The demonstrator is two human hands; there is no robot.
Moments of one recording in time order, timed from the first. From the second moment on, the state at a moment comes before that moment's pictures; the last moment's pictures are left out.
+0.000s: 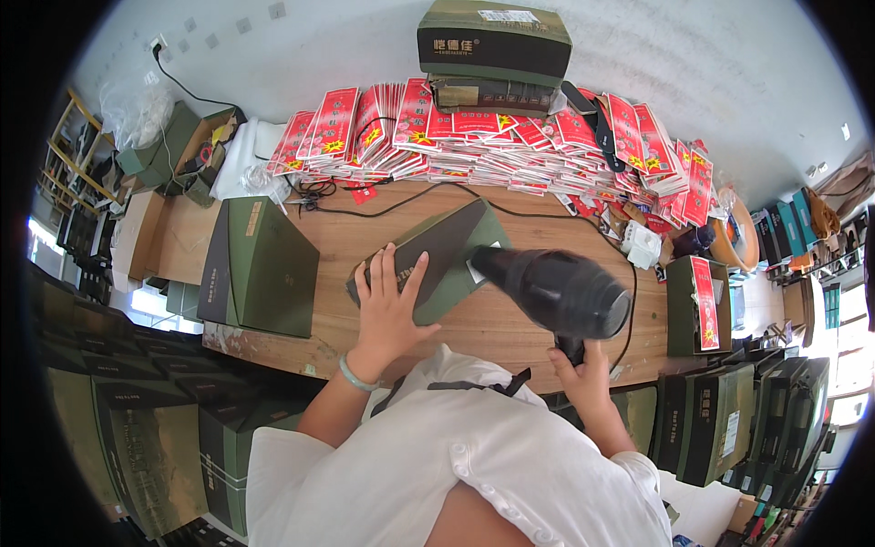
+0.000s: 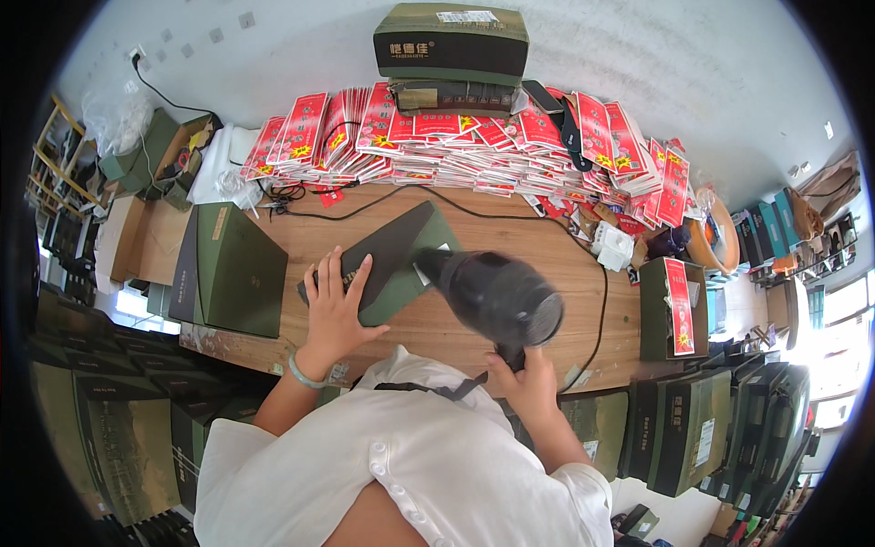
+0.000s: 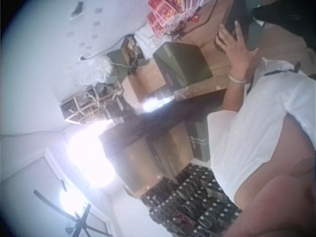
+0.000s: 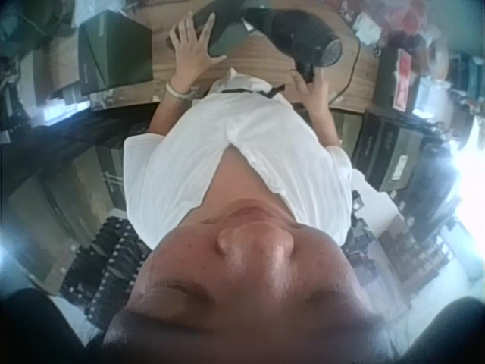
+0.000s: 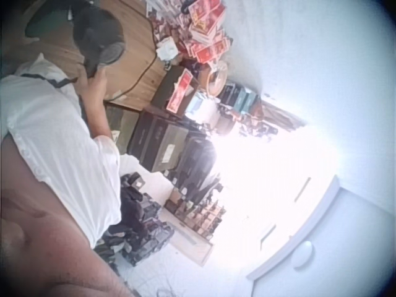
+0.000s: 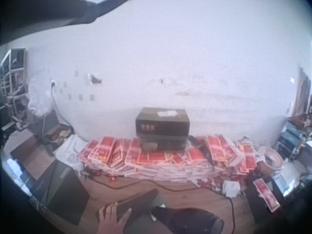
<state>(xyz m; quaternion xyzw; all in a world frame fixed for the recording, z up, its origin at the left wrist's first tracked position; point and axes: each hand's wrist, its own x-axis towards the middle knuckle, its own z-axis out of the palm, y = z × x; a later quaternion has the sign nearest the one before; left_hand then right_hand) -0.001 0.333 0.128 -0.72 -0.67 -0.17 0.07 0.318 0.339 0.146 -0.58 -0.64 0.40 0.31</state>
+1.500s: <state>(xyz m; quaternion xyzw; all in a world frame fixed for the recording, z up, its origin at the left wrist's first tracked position) -0.012 0.344 0.134 -0.72 -0.67 -0.18 0.05 0.324 0.340 0.150 -0.55 -0.59 0.45 0.38</state>
